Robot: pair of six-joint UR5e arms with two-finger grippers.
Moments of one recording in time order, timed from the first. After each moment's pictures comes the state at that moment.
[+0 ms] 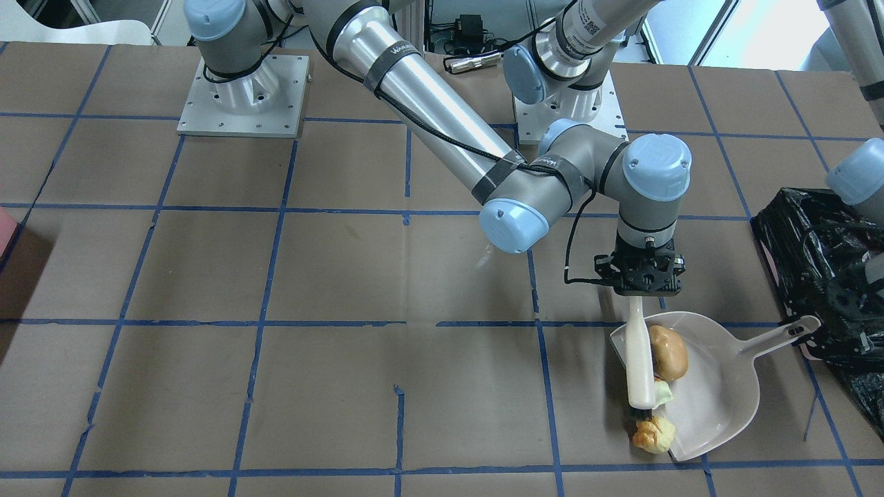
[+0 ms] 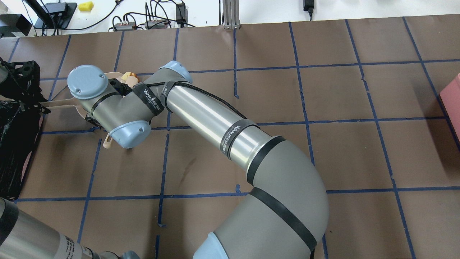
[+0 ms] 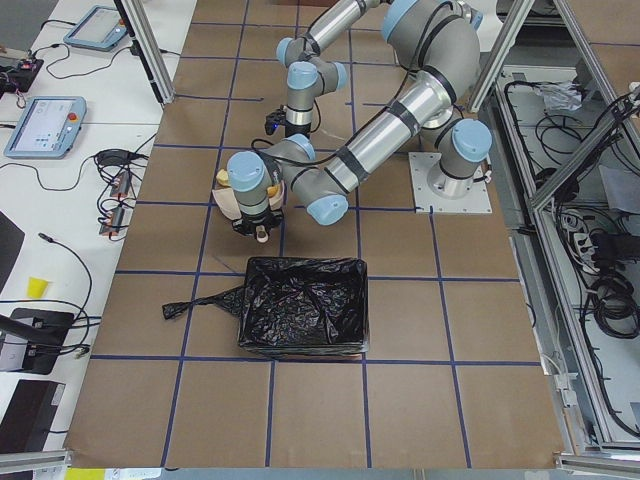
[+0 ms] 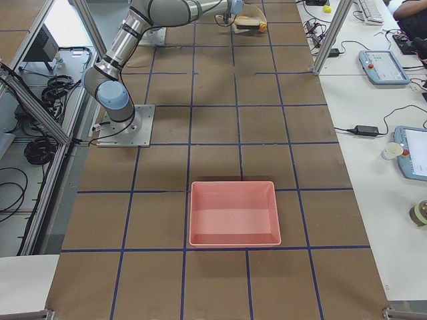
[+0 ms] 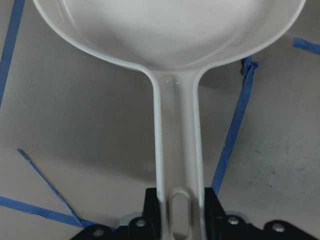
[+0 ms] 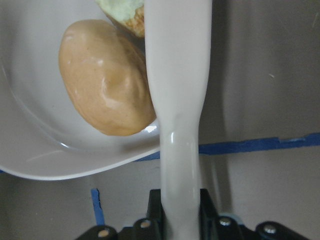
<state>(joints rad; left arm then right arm) -0.94 -2.06 -1.56 -1.12 1.52 1.90 2.37 -0.58 0.81 -2.09 -1.43 0.99</state>
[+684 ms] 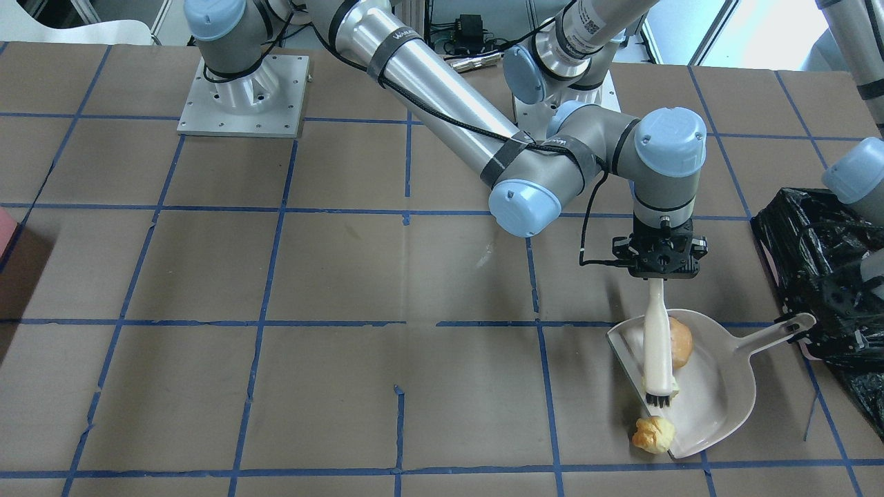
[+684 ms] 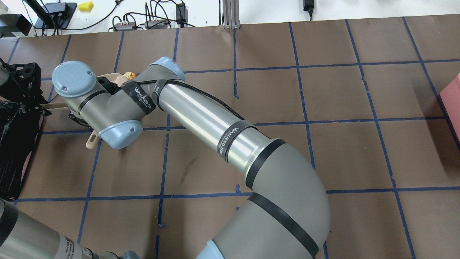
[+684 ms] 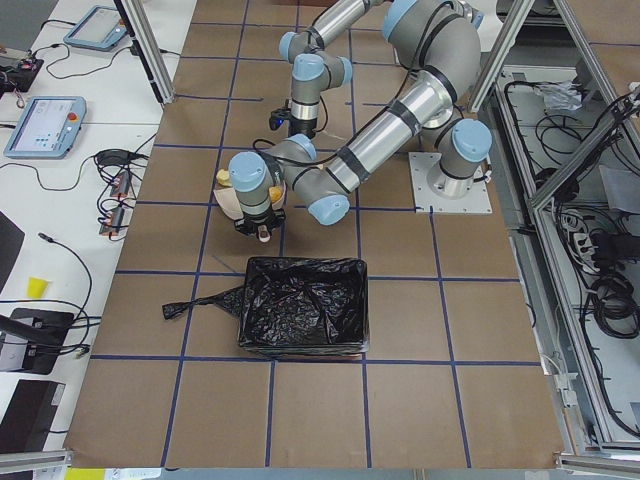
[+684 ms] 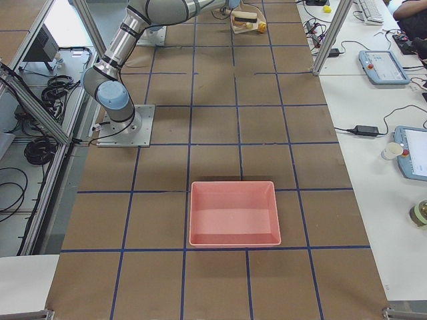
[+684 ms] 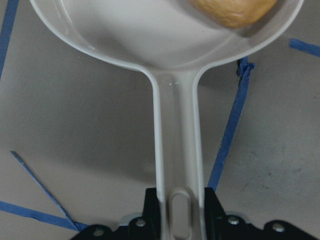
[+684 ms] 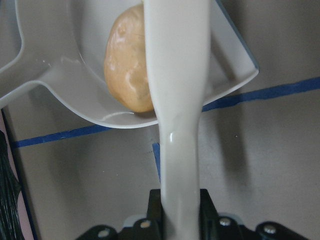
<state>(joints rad) -0.94 -2.05 -1.58 -1.12 1.52 1.90 2.37 -0.60 0.79 -2.08 -1.40 1.04</state>
